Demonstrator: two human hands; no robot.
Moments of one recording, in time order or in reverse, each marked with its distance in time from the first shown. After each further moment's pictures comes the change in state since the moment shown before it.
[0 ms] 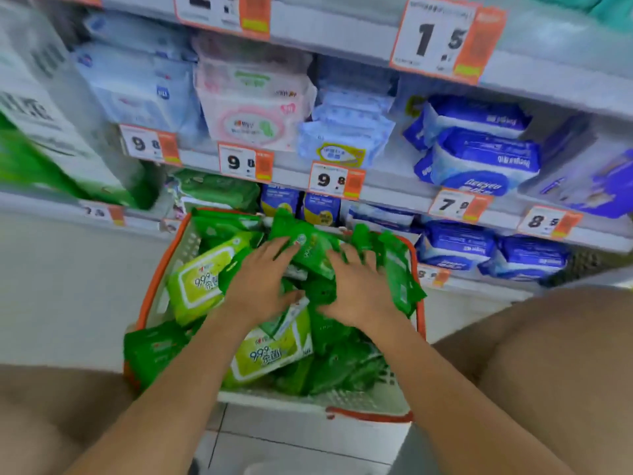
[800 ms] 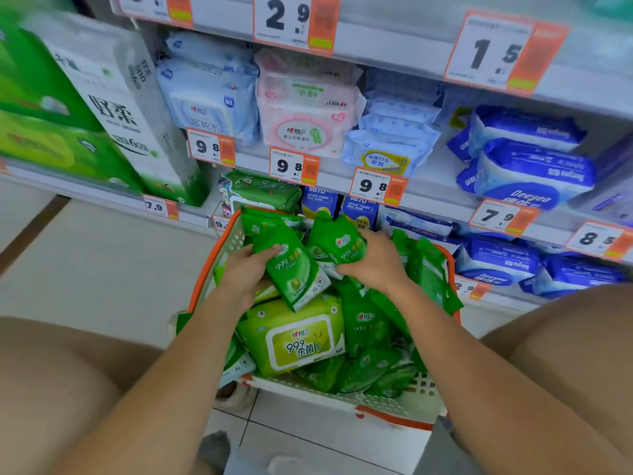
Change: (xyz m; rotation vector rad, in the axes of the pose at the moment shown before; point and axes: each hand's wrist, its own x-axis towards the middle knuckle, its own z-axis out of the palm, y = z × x) left_hand -0.023 -0.046 -0.036 -1.459 0.261 -0.827; right_hand 0.049 -0.017 -0.008 0.506 0.070 0.031
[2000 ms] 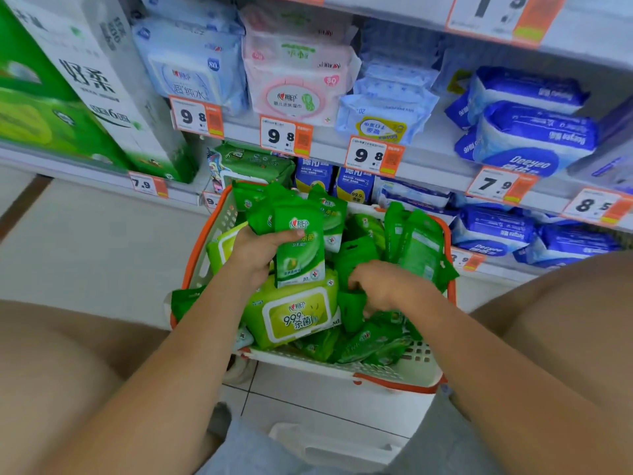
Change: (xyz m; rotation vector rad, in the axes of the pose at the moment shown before) left_hand -0.019 -0.007 0.024 -0.014 -0.096 0.086; right_hand -0.051 0.018 0.003 -0.739 -0.628 -0.161
